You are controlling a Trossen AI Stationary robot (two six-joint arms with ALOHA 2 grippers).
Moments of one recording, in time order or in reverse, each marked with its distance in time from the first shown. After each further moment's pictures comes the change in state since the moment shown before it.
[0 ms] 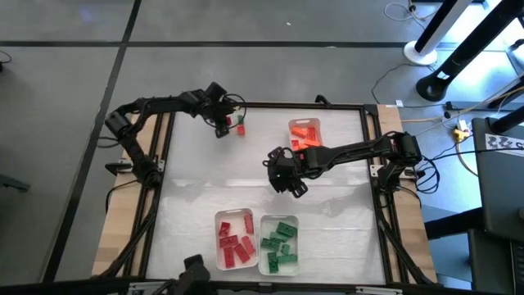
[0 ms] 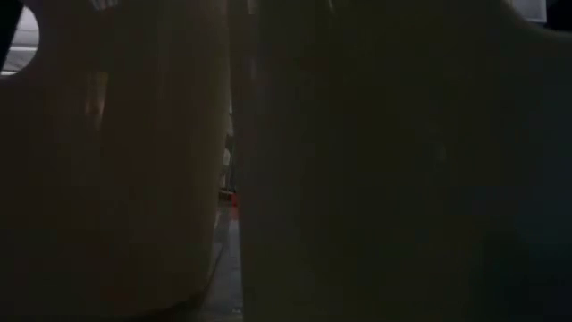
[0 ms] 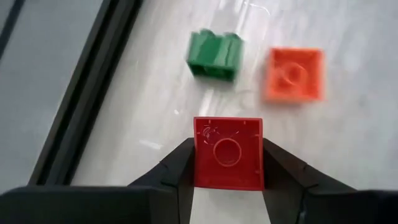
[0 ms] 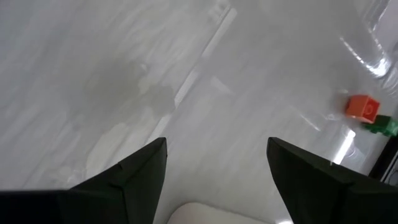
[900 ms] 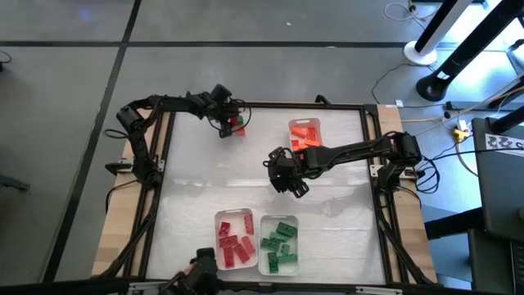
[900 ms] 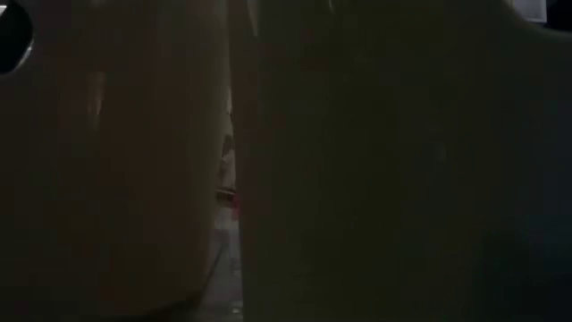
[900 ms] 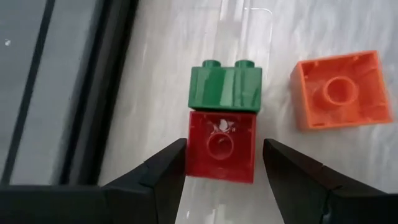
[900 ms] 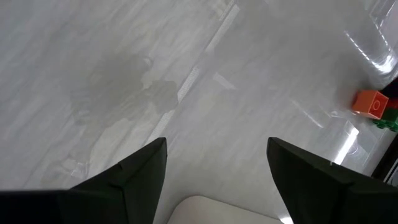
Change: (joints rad) left arm 0.001 0.123 0.001 0.182 0.002 0.188; right arm 0.000 0.000 0.000 -0.021 0.000 0.000
